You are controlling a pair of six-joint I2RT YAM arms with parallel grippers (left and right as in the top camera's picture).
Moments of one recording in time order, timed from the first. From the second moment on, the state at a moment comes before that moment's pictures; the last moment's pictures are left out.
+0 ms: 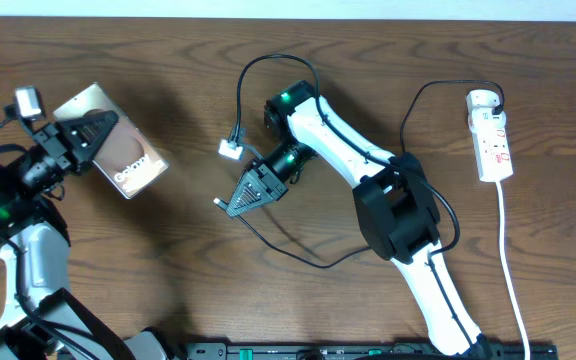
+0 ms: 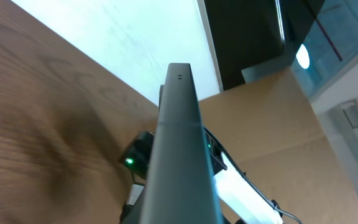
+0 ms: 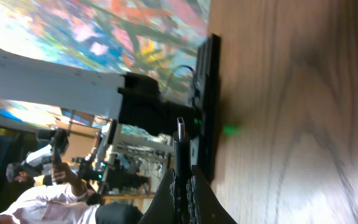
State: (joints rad) left arm 0.63 1.44 0.78 0.76 1.49 -1.27; right arm 0.64 2.47 2.12 -1.70 -1.35 -0.98
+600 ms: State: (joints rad) left arm 0.44 1.44 0.78 0.79 1.35 -1.30; right arm 0.65 2.47 2.12 -1.69 -1.52 -1.03
